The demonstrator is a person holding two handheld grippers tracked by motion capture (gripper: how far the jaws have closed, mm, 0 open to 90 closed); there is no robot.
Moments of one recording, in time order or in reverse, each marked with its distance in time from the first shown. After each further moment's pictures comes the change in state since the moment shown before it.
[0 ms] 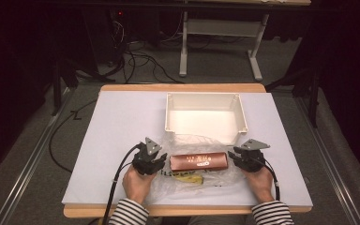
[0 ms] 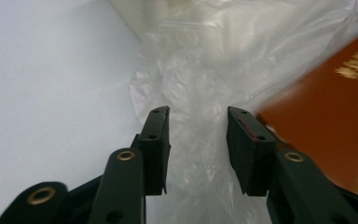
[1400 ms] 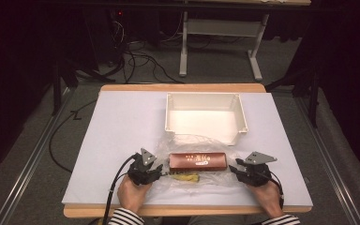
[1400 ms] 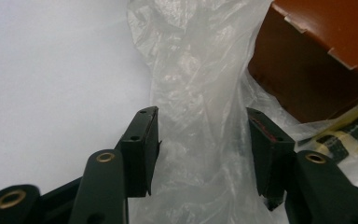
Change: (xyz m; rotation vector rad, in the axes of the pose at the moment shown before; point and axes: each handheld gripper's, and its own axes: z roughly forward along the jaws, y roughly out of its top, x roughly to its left) left arm 0.009 -0.040 0.016 0.058 0.025 -0.024; right arm 0.020 -0.024 -0.034 0.015 0.081 -0.059
